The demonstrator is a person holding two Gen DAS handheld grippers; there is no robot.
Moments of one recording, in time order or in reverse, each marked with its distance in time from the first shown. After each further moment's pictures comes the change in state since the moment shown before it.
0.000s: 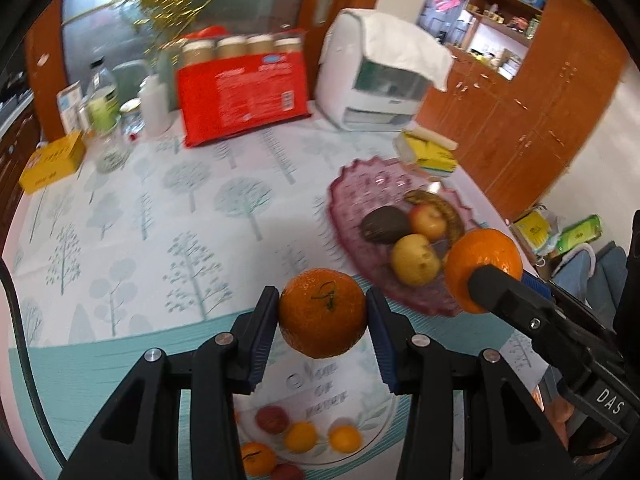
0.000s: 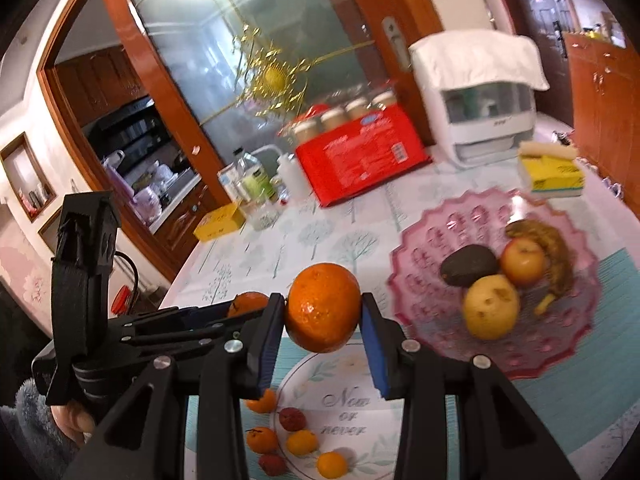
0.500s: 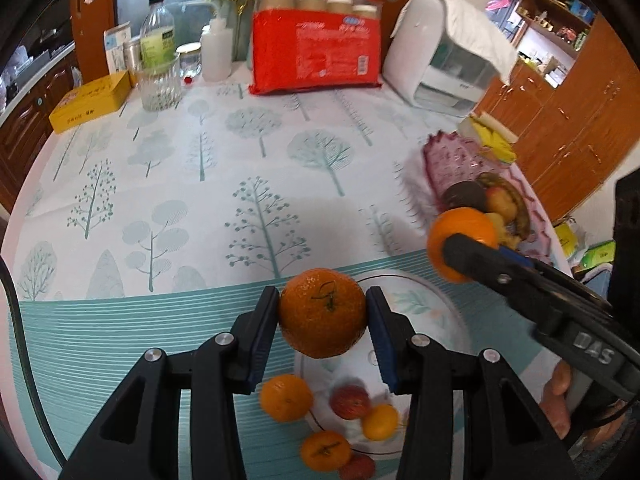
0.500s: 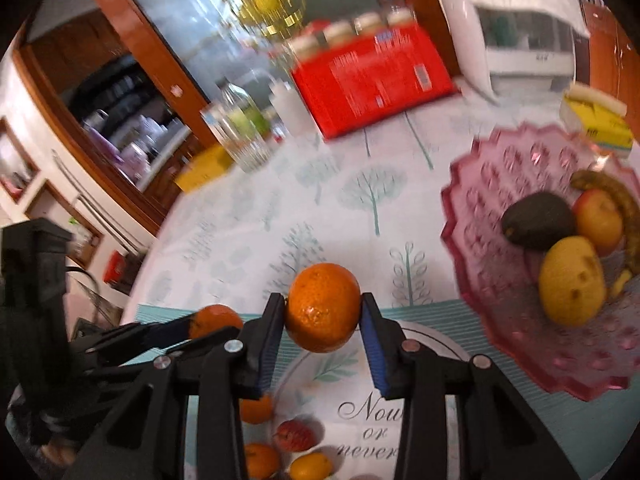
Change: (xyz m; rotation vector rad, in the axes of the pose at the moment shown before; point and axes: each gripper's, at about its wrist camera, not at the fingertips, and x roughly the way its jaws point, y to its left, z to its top) left arm 0.024 0.081 -0.041 -0.123 0.068 0.093; right arm 0.105 0.024 -0.020 -0.001 0.194 0.045
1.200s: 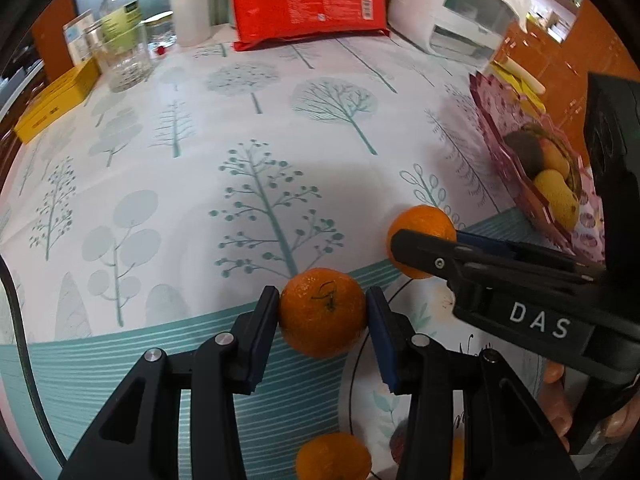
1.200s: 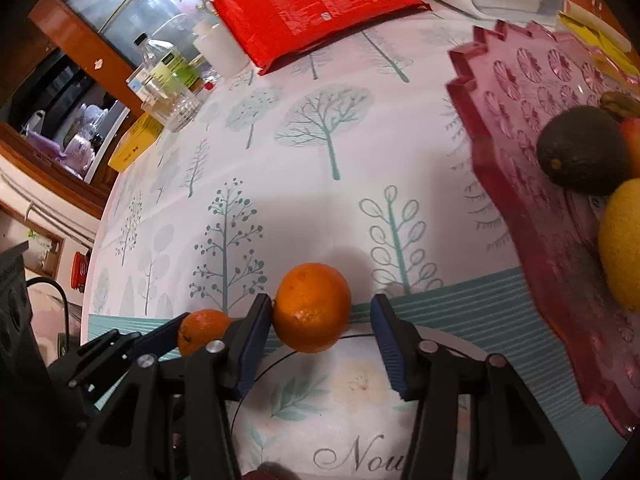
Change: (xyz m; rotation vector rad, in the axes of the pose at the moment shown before) left arm 0.095 0.023 0.004 0.082 0.111 0.049; right arm 0.124 -0.030 -0.008 0.121 0.232 -0.124
